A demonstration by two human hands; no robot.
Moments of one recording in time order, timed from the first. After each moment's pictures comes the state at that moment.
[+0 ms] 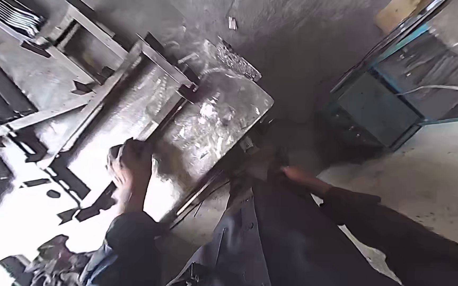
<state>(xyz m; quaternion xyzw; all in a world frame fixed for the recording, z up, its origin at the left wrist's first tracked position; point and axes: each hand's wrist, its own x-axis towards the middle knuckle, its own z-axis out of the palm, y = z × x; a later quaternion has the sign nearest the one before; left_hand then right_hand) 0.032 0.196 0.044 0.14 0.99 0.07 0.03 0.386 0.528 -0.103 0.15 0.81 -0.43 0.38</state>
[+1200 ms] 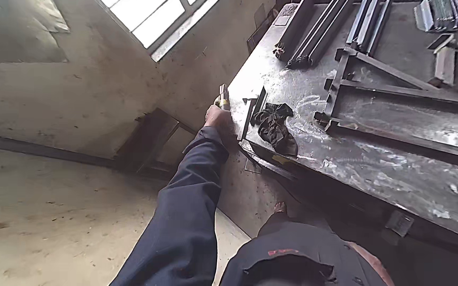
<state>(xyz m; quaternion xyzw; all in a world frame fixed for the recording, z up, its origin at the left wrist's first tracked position) 0.140 -0.348 0.079 -0.50 0.83 0.26 0.03 0.324 0.259 0.035 -0.04 0.87 -0.30 0.39</state>
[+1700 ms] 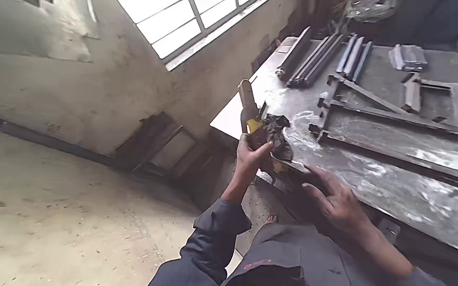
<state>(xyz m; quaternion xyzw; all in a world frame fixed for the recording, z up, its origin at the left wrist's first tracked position) 0.276 -0.107 0.150 -0.20 0.66 0.68 -0.25 0.243 0.138 0.147 -0.40 0.79 -0.47 0.01</state>
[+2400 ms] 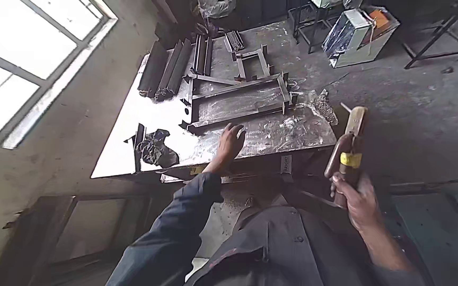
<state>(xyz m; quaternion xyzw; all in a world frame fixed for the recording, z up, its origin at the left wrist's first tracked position) 0.155 0.208 0.096 0.14 0.96 0.24 -0.05 0.368 0.532 0.098 0.19 0.68 -0.70 -0.10</state>
